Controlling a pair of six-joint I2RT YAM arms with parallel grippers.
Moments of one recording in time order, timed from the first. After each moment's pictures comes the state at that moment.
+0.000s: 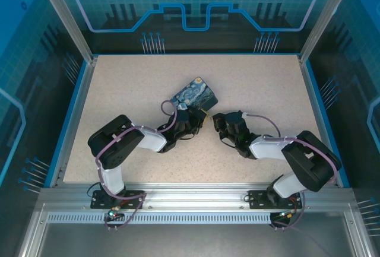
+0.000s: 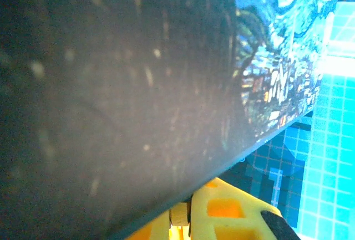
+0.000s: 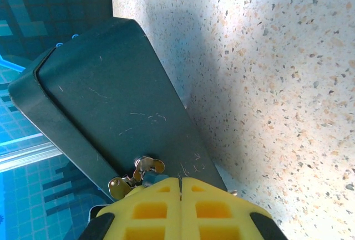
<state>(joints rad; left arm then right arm) -0.73 1.84 0.72 0.82 0.00 -1.64 0.63 1.49 0.48 0.56 0.14 1.69</state>
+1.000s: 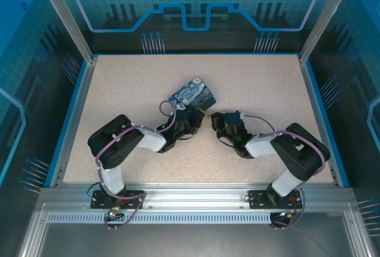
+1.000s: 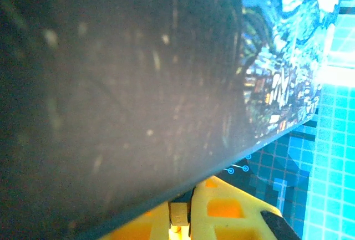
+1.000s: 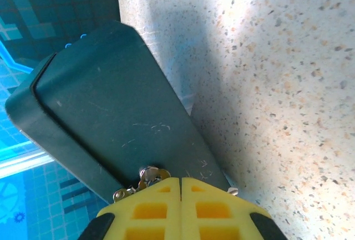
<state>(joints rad) -0.73 1.84 0.71 0.81 -0.03 -1.64 0.63 1.60 0.48 0.73 0.12 1.73</state>
